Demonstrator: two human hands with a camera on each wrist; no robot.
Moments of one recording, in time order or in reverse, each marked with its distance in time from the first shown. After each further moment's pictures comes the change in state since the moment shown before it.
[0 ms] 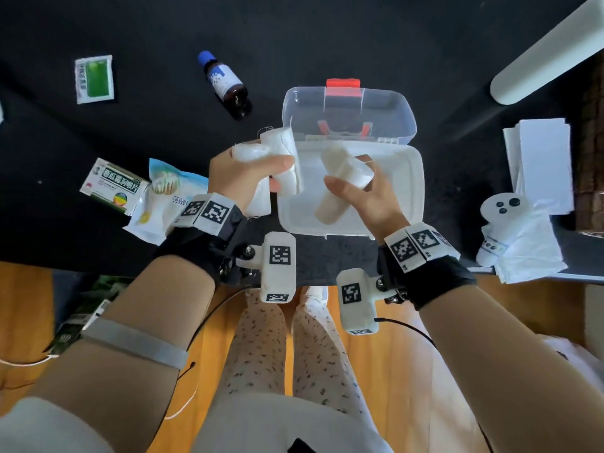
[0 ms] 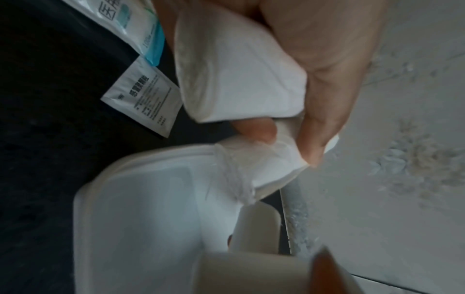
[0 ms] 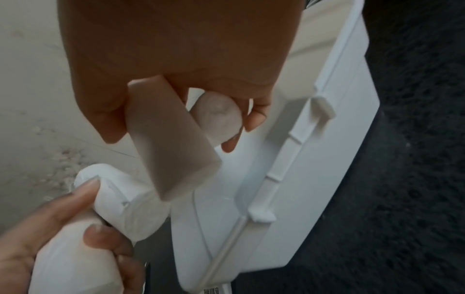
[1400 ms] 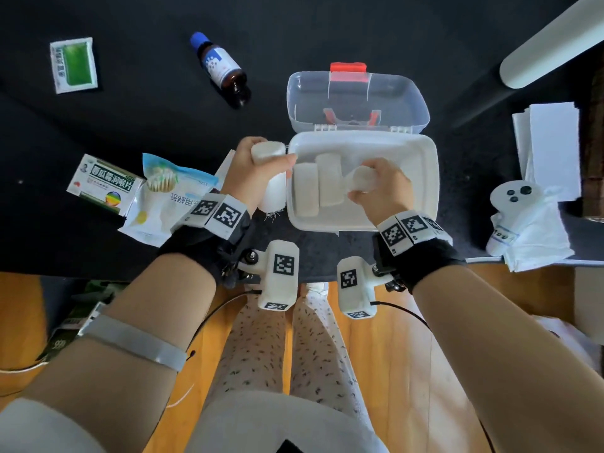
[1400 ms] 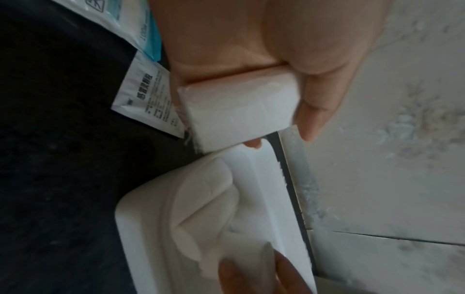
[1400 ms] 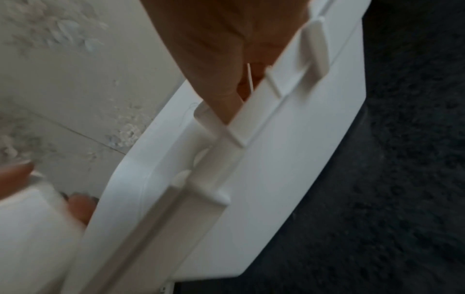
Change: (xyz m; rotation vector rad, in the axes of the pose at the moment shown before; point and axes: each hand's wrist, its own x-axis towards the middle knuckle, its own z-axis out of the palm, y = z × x) left_hand 0.031 -0.029 -0.007 -0.018 -0.077 -0.043; right_hand 0.024 0.027 0.003 -0.626 0.241 0.152
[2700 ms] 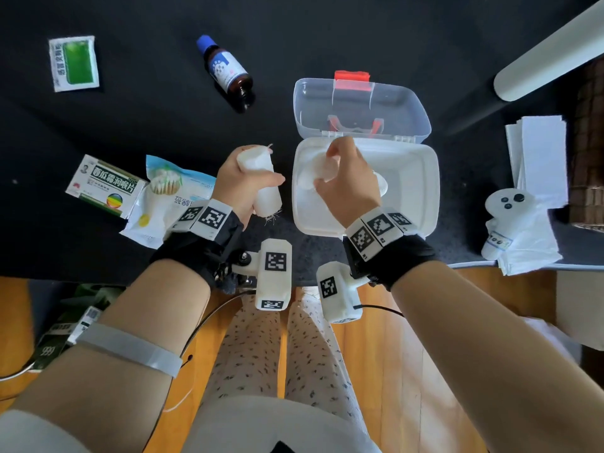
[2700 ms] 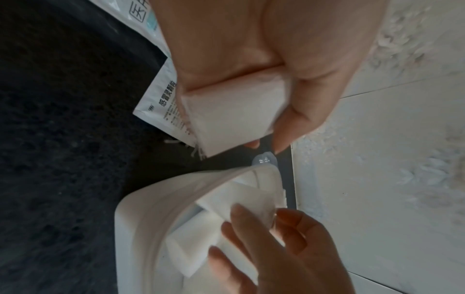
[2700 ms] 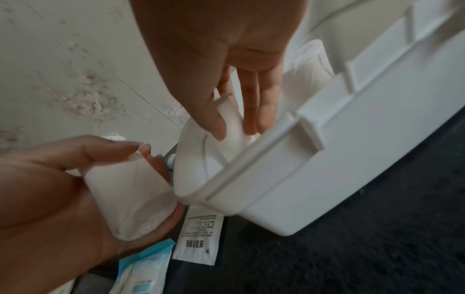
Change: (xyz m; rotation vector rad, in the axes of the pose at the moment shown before) left_hand 0.003 -0.005 -0.023 -0.122 0.000 -0.072; right_hand -0.016 -0.058 0.024 -0.039 -0.002 -0.263
